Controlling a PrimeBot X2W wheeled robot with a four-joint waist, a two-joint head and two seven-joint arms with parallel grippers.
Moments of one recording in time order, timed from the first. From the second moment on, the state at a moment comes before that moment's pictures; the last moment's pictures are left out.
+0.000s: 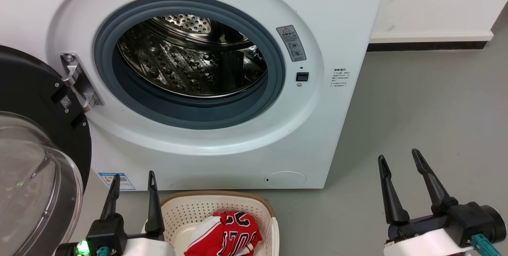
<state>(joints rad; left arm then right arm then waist) 0.08 0.05 0.00 0.03 -0.06 0.08 -0.26 0.07 -0.05 0.06 -0.05 0.05 0.13 -0.26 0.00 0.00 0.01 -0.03</state>
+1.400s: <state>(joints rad) 0.04 0.05 0.04 0.15 -0.65 0.01 -0.11 0.04 -0.08 0.04 0.09 0.68 0.13 -0.15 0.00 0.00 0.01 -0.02</state>
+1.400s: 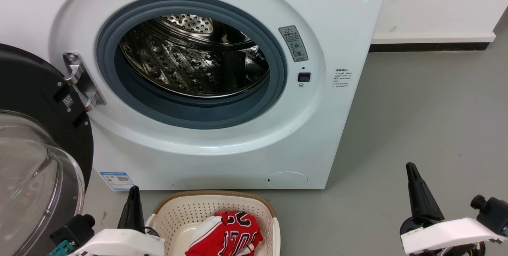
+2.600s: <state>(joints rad) -0.03 0.05 0.08 0.20 -1.11 -0.06 0.00 -0.03 -0.08 0.00 0.16 1.15 0.13 -0.05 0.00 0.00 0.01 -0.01</state>
